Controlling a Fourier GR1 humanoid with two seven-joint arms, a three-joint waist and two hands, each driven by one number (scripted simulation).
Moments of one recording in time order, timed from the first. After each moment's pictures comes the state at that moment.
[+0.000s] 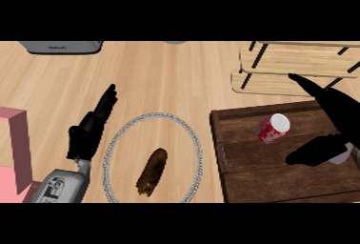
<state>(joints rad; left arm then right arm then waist) -0.19 0.20 -0.16 -1.43 0.00 0.11 0.02 -0.32 -0.57 0.13 -1.84 0.21 0.39 0.77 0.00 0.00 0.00</state>
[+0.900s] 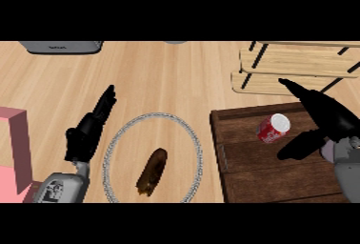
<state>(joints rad) -0.16 0.15 -0.11 -1.47 -0.06 0.05 0.04 -0.33 -0.42 0.09 -1.73 0.43 0.49 0.70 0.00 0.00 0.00</state>
